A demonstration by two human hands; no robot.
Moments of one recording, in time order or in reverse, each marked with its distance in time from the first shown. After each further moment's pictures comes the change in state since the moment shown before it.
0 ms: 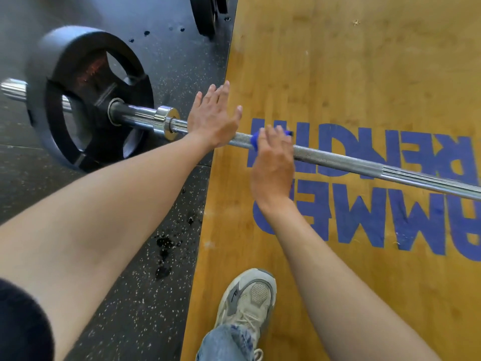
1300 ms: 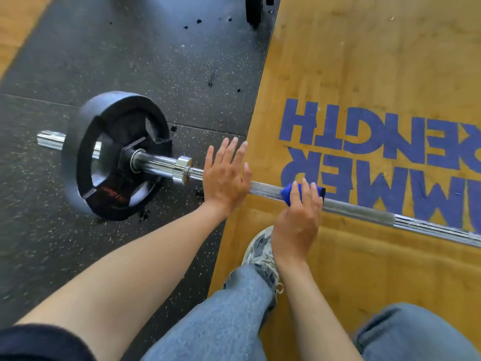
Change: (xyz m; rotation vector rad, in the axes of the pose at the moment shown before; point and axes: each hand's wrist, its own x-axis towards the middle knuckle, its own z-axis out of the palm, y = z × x) left_hand -0.249 -0.024 0.047 0.037 0.342 -0.021; right_hand -0.200 -0.017 -0.066 0.004 -0.030 0.247
